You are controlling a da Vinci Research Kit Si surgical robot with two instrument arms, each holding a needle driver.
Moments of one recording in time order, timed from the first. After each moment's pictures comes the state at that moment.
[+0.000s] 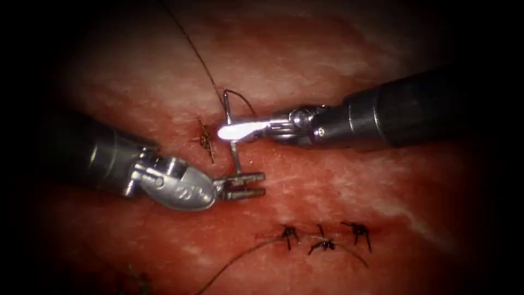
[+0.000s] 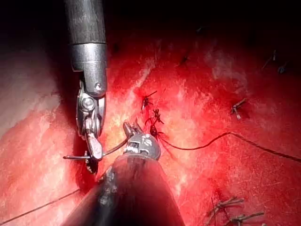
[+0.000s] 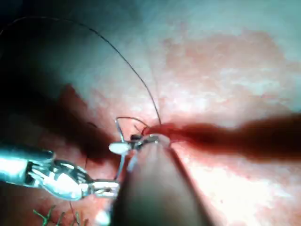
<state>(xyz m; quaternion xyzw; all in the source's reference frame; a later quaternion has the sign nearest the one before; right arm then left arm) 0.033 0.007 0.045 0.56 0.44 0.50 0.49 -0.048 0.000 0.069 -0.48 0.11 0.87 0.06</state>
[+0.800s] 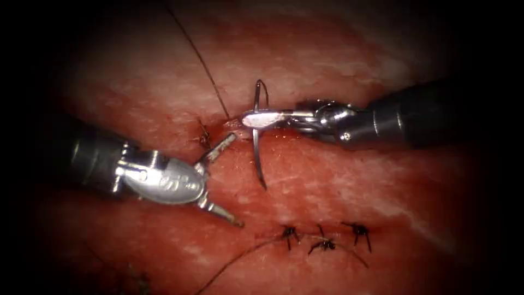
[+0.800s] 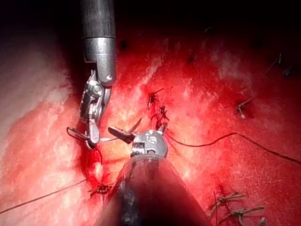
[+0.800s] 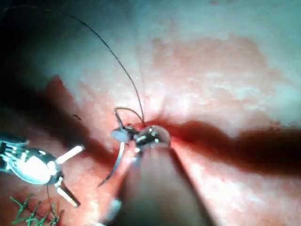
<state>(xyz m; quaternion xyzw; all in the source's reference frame) 0.030 0.011 0.047 0.41 0.56 0.43 0.58 -0.046 0.001 0.067 -0.50 -0.01 0.84 0.21</state>
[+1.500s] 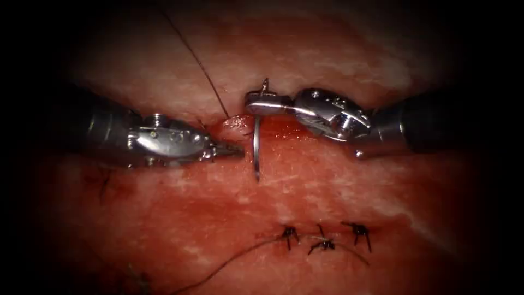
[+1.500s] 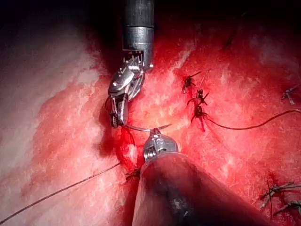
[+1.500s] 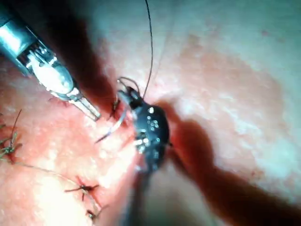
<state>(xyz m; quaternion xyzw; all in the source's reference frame) 0.030 0.012 0.047 0.21 0.66 0.26 0.67 -0.045 0.005 0.077 -0.40 -0.15 0.86 0.28</state>
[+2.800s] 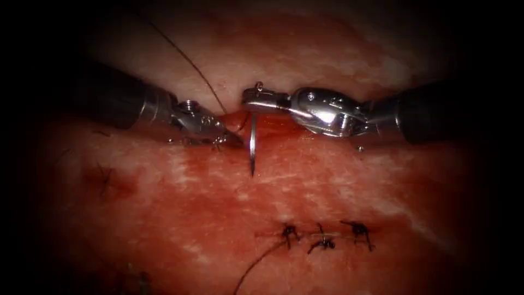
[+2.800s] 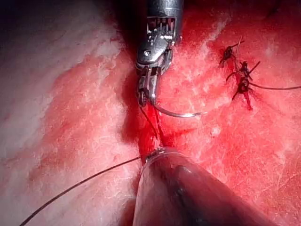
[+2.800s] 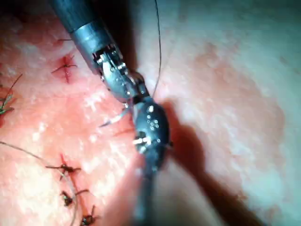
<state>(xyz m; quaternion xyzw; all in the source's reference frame) 0.031 0.012 0.048 0.14 0.68 0.20 0.69 -0.044 0.007 0.092 -0.24 -0.19 0.91 0.27</state>
